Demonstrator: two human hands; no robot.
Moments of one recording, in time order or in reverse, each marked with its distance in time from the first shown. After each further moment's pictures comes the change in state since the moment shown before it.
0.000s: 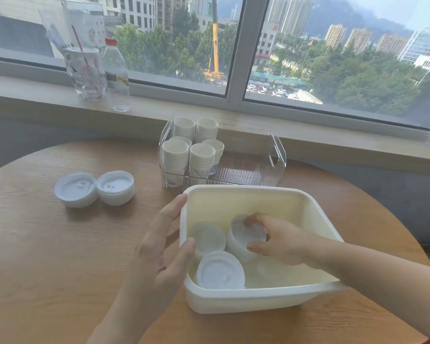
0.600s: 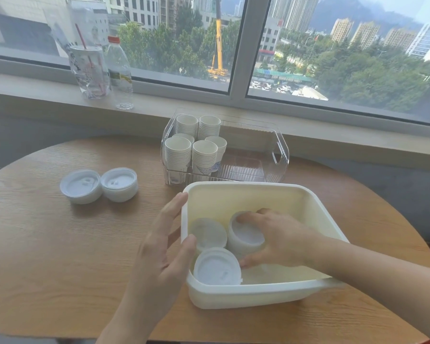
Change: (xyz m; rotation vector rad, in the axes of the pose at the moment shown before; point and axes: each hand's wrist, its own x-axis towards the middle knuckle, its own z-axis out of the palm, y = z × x) left_hand -0.006 0.000 0.007 -0.049 0.070 -0.058; right_hand 0.001 -0.004 0.003 -0.347 0.014 -0.176
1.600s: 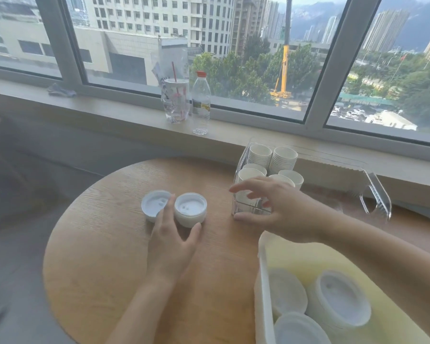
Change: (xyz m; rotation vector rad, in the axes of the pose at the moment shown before) left_hand 0.086 -0.082 -0.104 0.630 0.446 -0.221; right_hand 0.106 -0.114 -0.089 0.222 0.238 -0.479
